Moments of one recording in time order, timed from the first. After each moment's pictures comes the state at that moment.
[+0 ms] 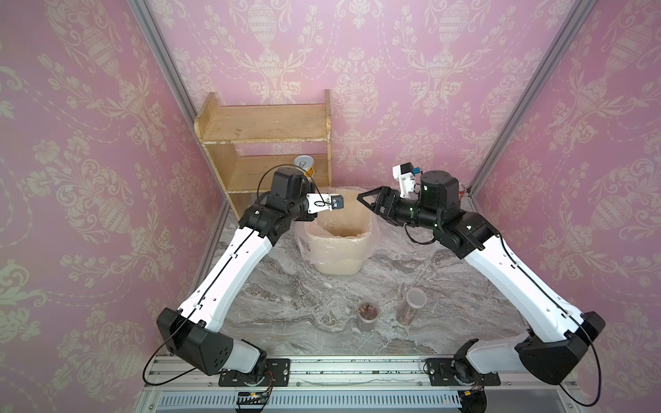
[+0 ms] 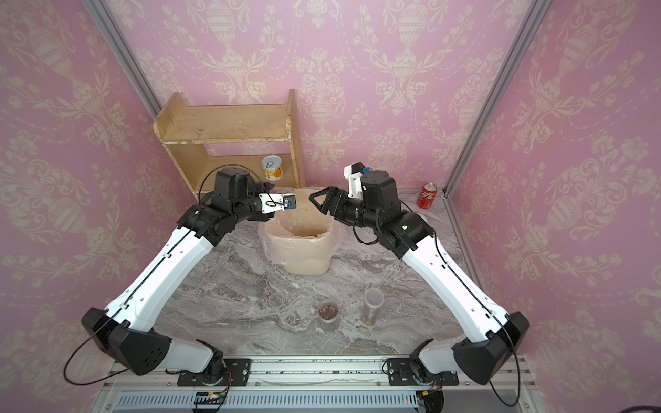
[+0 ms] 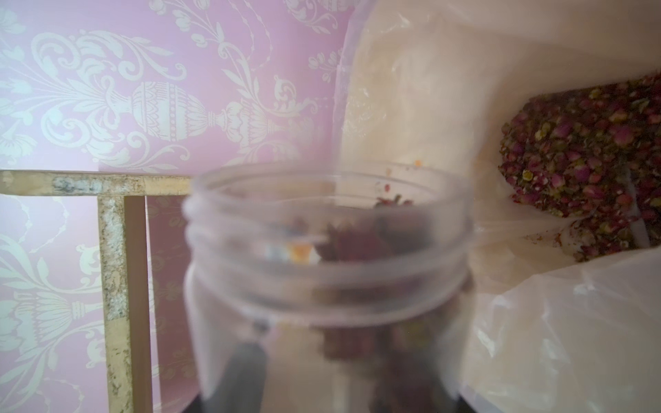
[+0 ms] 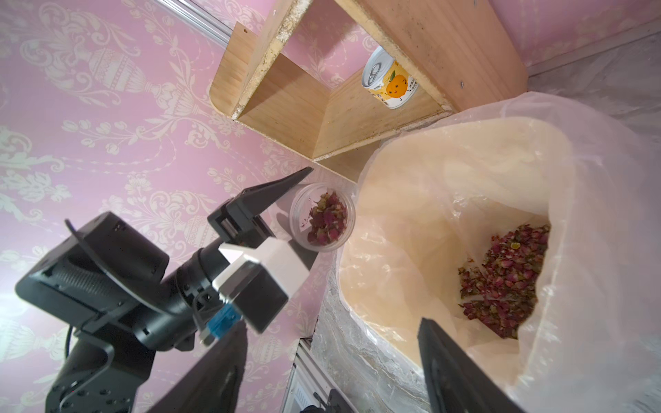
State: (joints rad) left arm -0.40 1.43 1.57 -0.63 -0.03 1.23; right arm 0.56 1.43 1.61 -0.48 -0.34 0.92
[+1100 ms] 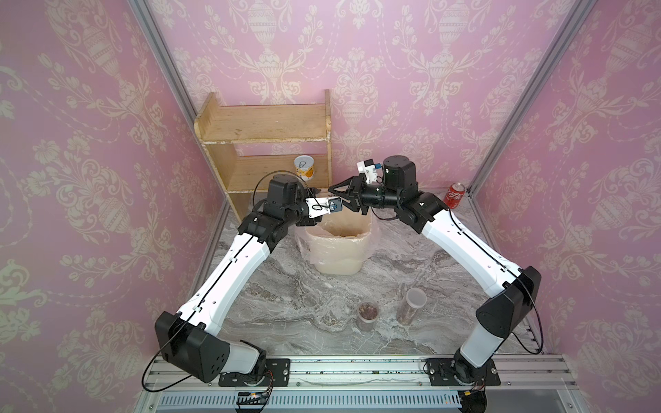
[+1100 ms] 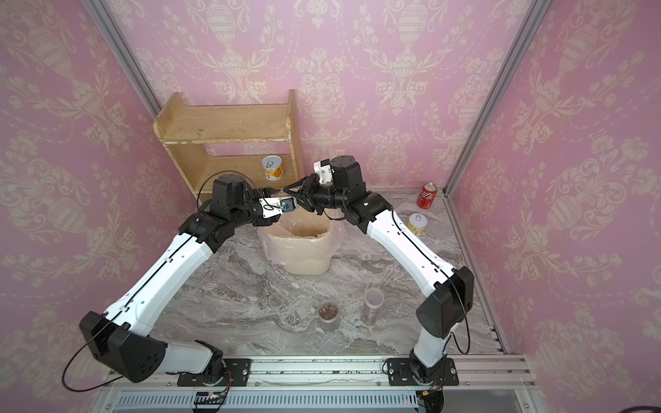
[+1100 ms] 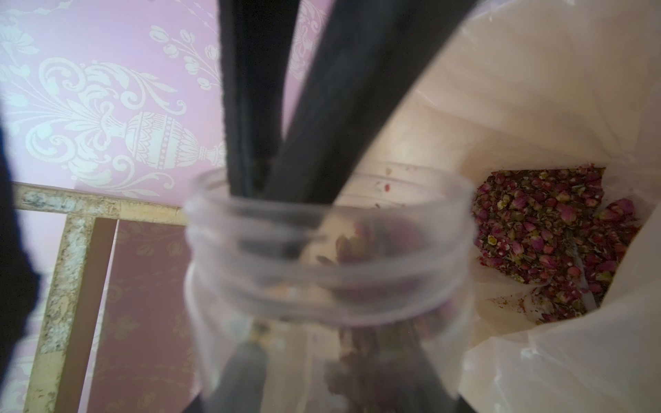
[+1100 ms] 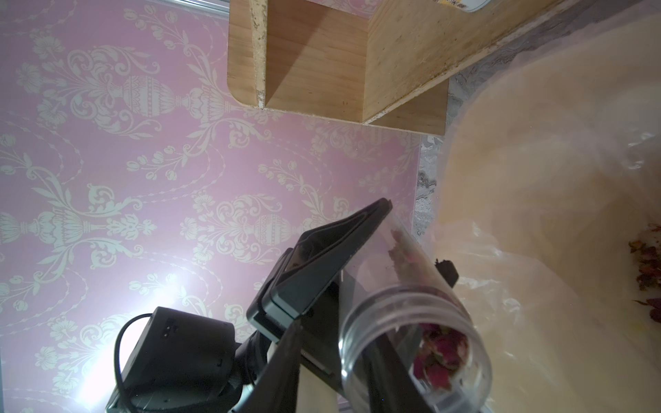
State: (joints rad) left arm -0.38 1.40 1.44 -0.50 0.15 1.14; right arm 0.59 1.74 1.82 -0.33 -0.56 1.24
